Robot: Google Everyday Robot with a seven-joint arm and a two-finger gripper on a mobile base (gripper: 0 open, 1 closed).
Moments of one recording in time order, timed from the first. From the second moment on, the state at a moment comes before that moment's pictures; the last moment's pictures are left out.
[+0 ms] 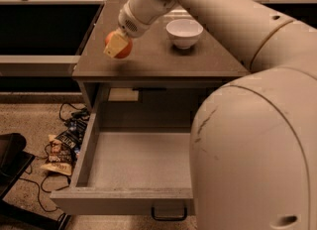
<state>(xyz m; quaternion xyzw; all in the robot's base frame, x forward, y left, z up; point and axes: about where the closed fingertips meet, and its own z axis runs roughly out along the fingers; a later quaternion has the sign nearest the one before) 0.714 0.117 0.885 -0.57 0.74 0.17 0.31</state>
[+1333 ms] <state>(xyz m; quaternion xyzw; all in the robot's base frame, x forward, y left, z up) 0.706 0.117 0.838 -0.55 0.76 0.17 0.29</state>
